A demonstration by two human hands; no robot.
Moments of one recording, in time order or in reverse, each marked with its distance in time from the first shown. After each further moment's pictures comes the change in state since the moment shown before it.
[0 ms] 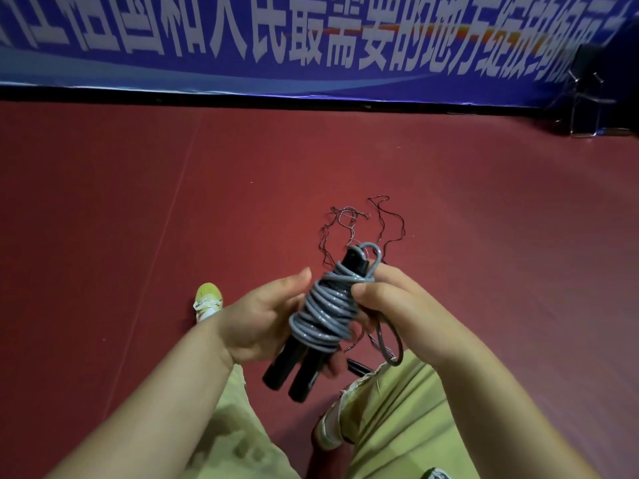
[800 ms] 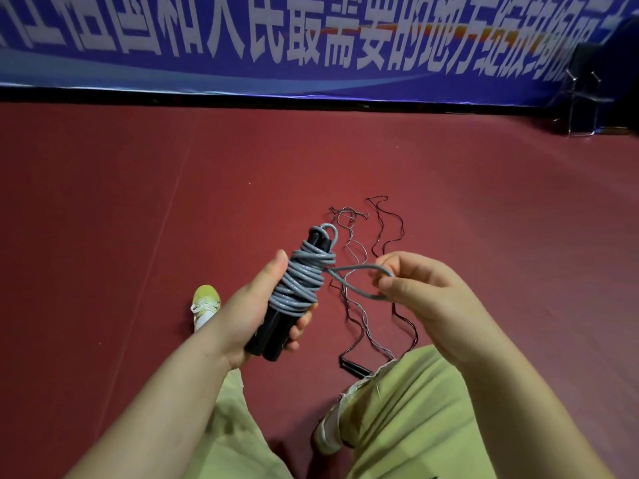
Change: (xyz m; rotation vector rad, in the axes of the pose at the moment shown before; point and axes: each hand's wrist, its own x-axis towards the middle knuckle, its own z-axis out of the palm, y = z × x) left_hand 0.008 -0.009 -0.013 -0.001 0.481 0.113; right_hand -0.010 0.003 -0.023 0.036 0.210 -0.030
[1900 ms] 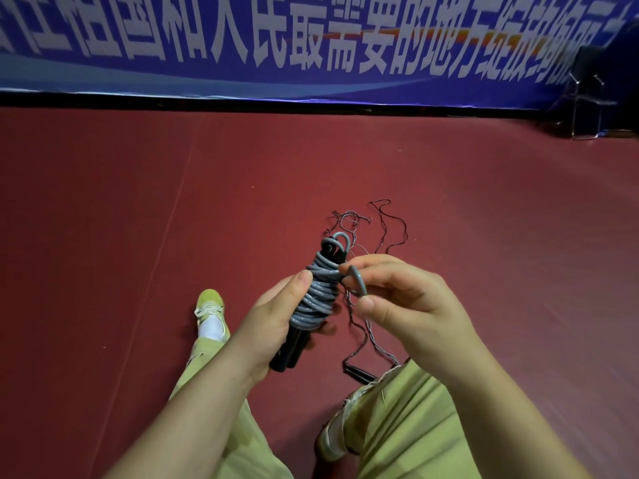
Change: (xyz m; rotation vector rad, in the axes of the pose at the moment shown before) left_hand -0.006 -0.001 0.027 0.052 0.217 0.213; right_hand 0.004 0.000 0.024 0.068 -0.039 -0.290
